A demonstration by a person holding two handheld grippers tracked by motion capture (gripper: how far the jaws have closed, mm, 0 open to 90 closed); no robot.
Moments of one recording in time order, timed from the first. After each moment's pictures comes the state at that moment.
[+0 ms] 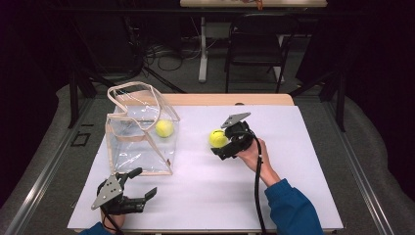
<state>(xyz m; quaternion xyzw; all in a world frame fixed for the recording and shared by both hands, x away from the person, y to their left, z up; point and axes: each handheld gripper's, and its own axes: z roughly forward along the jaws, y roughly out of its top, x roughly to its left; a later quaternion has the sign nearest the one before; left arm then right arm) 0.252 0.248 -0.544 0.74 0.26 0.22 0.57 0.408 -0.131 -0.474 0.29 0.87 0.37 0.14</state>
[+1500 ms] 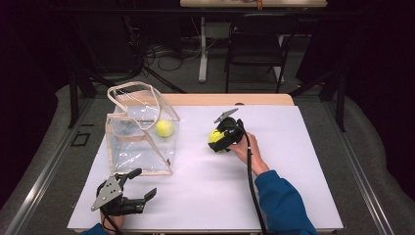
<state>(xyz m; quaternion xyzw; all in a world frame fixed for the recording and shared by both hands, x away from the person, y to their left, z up) 0.249 0.249 -0.544 0.74 0.27 0.23 0.57 0.463 -0.112 -0.519 0.34 0.88 0.32 0.13</state>
